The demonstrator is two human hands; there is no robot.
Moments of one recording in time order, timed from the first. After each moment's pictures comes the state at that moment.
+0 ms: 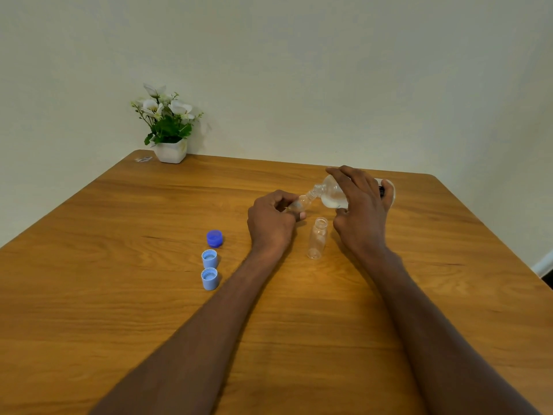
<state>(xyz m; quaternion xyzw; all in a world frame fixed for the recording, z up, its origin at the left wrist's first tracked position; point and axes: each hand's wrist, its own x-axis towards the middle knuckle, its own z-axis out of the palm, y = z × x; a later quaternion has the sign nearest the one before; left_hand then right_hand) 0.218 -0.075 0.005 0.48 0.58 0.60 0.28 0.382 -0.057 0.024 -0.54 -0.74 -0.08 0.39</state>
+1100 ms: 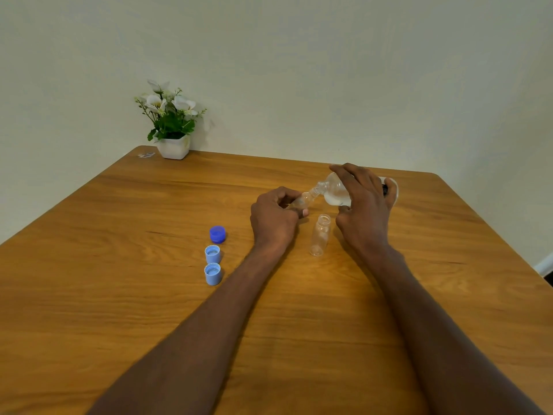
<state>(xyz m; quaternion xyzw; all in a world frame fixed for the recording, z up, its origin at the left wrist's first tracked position) 0.217 -0.072 0.004 0.48 0.59 0.59 0.27 0.382 -0.057 0.023 -0.54 -0.74 -0.09 0.39</state>
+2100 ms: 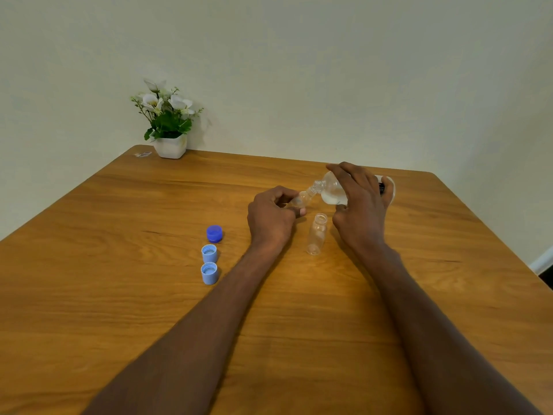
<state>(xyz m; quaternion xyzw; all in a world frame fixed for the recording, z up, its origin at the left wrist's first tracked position) 0.216 -0.068 -0.001 0.48 0.59 0.59 0.28 0.382 -0.059 0.024 -0.55 -0.74 -0.08 0.39</state>
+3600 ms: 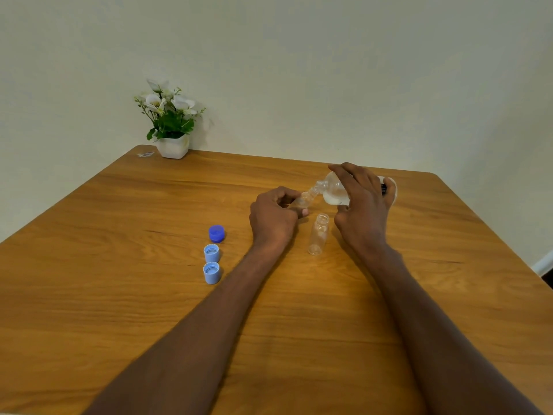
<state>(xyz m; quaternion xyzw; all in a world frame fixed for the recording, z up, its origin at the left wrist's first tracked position) 0.217 -0.069 0.000 0.48 0.59 0.59 0.28 0.382 -0.058 0.024 -0.54 -0.74 -0.09 0.39</state>
